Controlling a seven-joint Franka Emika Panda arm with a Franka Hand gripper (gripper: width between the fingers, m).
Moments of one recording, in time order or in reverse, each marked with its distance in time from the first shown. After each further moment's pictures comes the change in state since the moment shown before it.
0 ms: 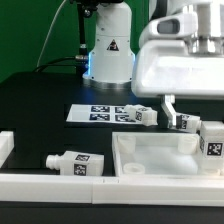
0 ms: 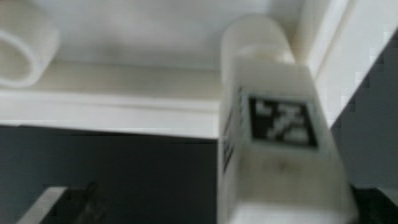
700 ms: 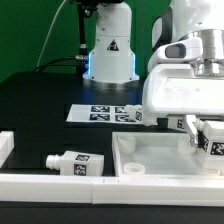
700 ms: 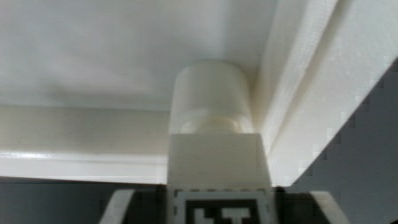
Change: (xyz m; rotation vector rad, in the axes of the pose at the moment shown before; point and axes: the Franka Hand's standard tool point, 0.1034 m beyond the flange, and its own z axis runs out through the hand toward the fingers) arm -0.024 -0.025 0.030 -0.009 0.146 0.002
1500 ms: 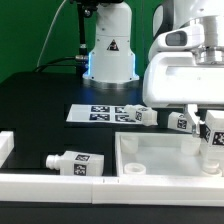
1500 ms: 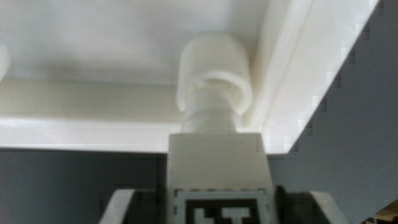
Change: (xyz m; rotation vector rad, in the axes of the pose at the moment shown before) arm 0.012 0.001 -0.012 0.006 -0.019 0.020
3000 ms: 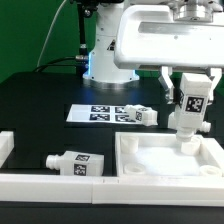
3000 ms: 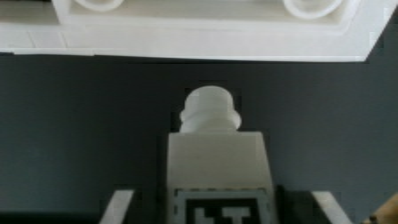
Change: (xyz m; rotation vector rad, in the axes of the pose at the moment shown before) arm 0.054 0.055 -0.035 -0.024 -0.028 0.019
